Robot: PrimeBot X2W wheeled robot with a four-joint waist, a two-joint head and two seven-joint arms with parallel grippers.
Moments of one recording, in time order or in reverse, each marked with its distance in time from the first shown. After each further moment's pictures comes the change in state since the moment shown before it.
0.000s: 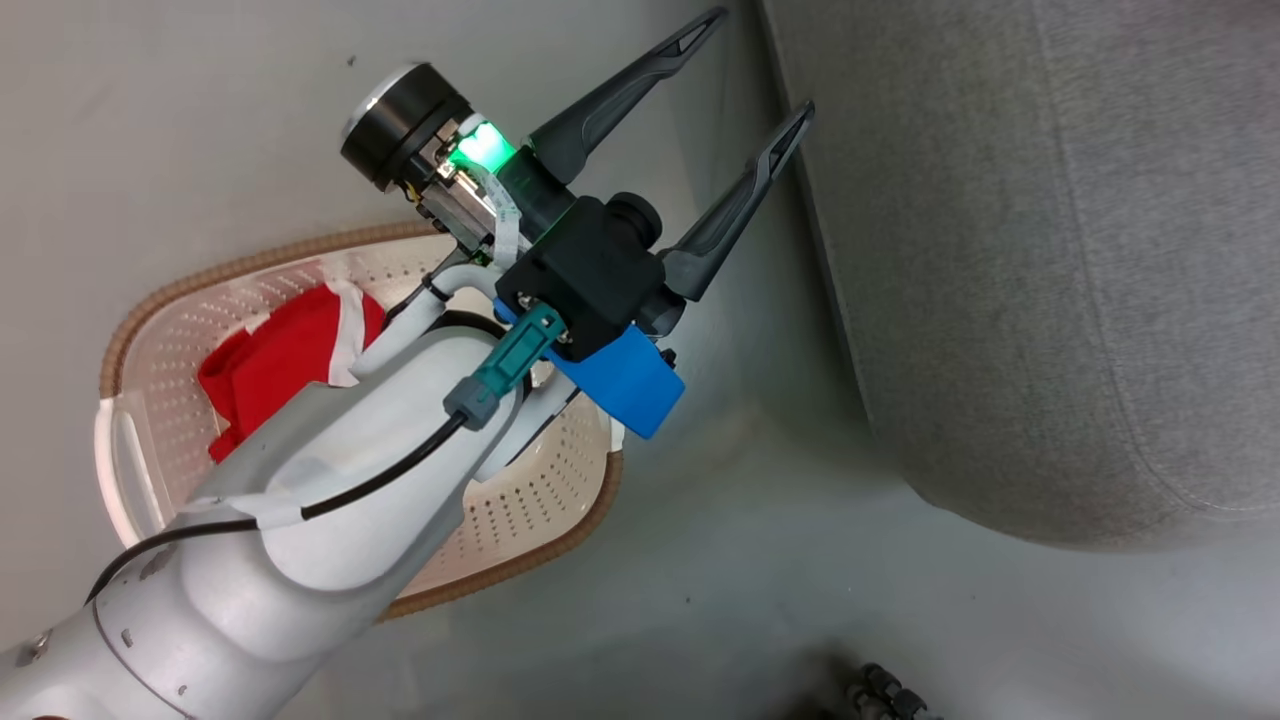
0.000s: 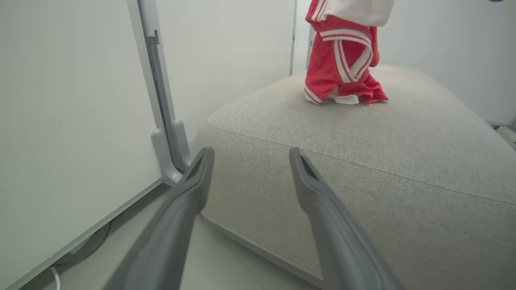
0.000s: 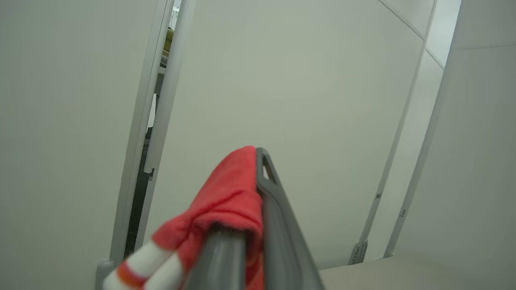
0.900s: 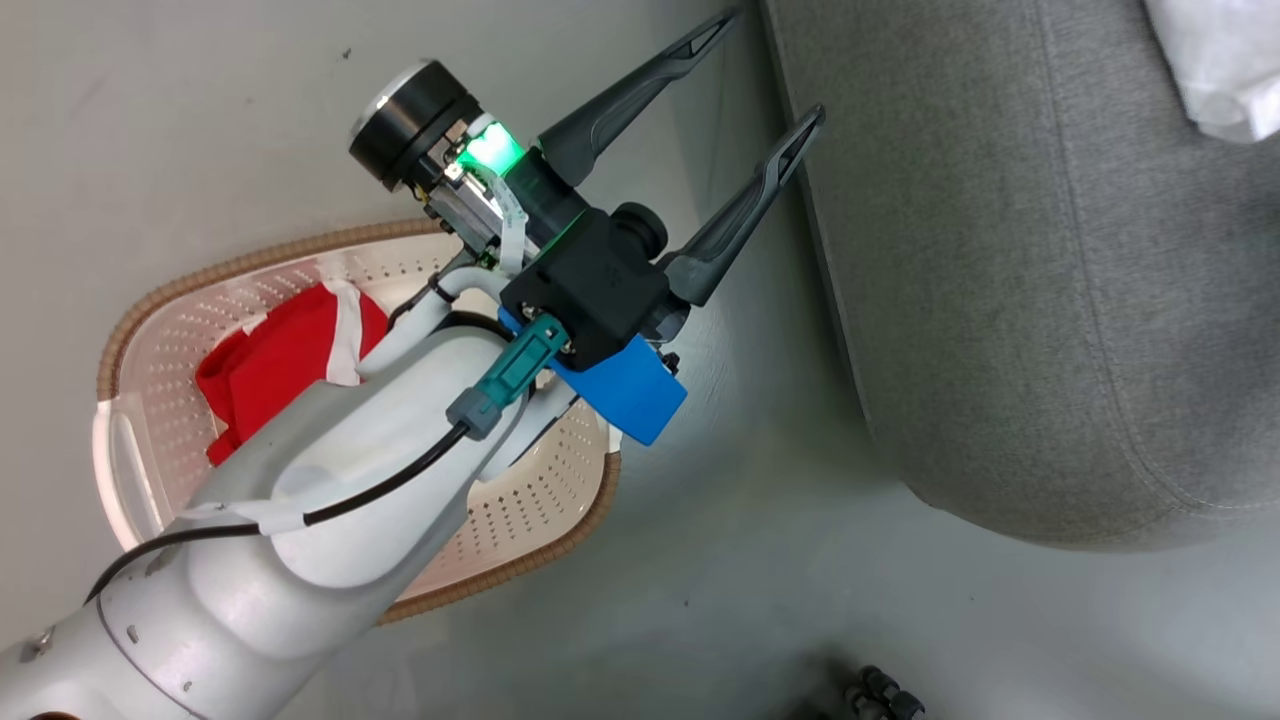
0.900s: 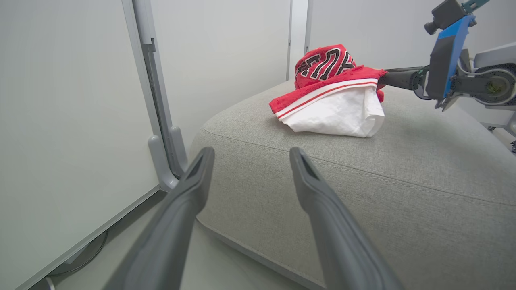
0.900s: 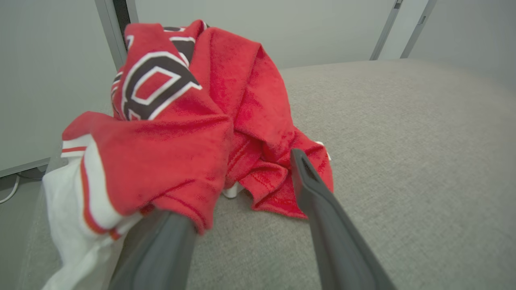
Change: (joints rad) left arm -0.023 0.001 -0.026 0.011 0.007 0.014 -0.034; right arm 0.298 0.204 0.055 0.287 0.063 0.000 0.000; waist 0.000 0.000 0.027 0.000
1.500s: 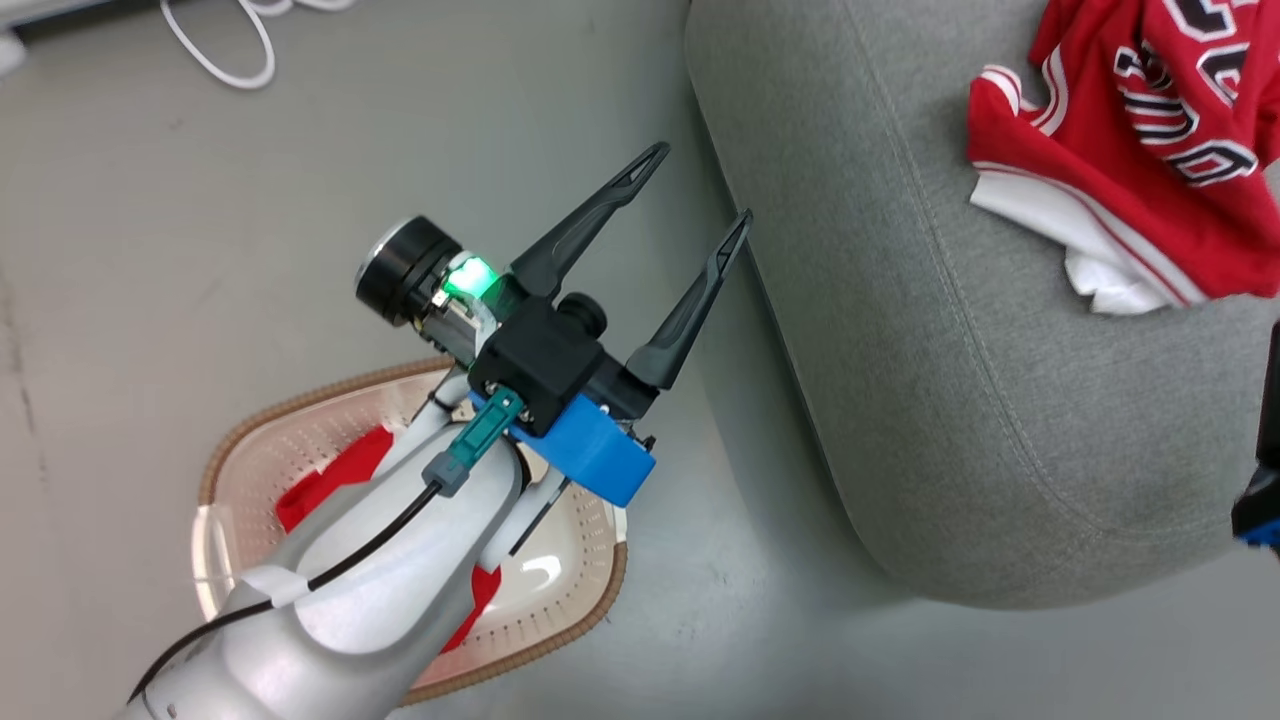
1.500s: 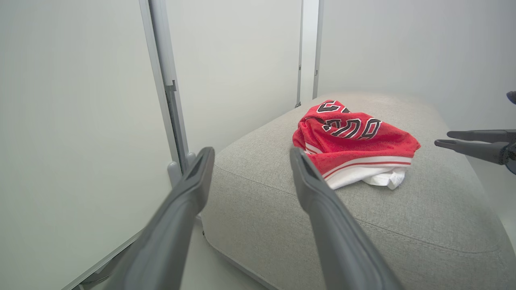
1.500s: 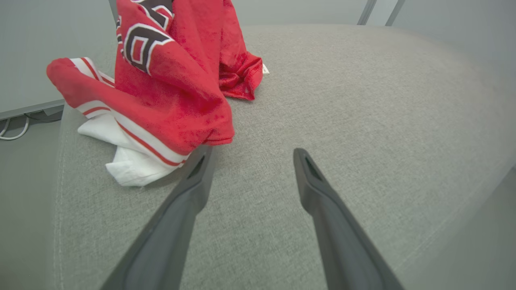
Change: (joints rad) left arm 0.179 -0.028 0.035 0.067 -0.081 0.036 -0.076; right arm 0.404 0.019 0.042 -0.061 -0.066 0.000 0.000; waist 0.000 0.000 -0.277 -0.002
